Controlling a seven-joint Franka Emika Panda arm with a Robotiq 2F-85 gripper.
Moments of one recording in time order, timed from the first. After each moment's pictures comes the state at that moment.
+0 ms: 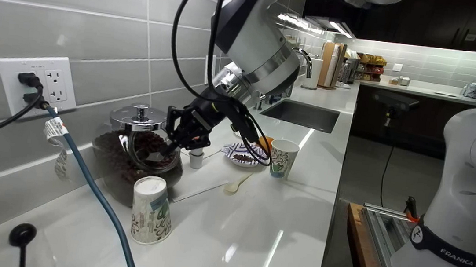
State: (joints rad) arm 0.03 0.10 0.07 -2.29 1.37 2.74 -0.31
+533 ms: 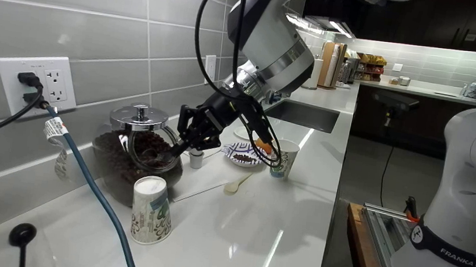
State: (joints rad) arm 0.02 0.02 0.05 -2.37 1.44 2.64 -0.41
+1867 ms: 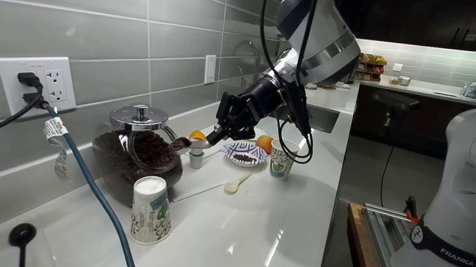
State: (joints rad) arm -0.02 -0.25 -0.02 -2.60 1.43 2.50 -0.47
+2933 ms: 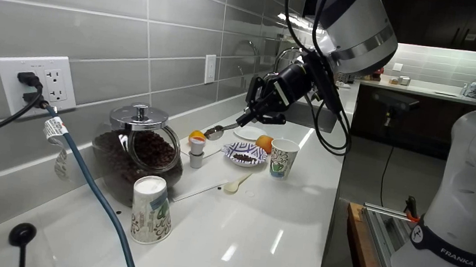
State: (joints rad) arm -0.12 -0.48 -0.04 -2.74 1.29 2.51 -0.05
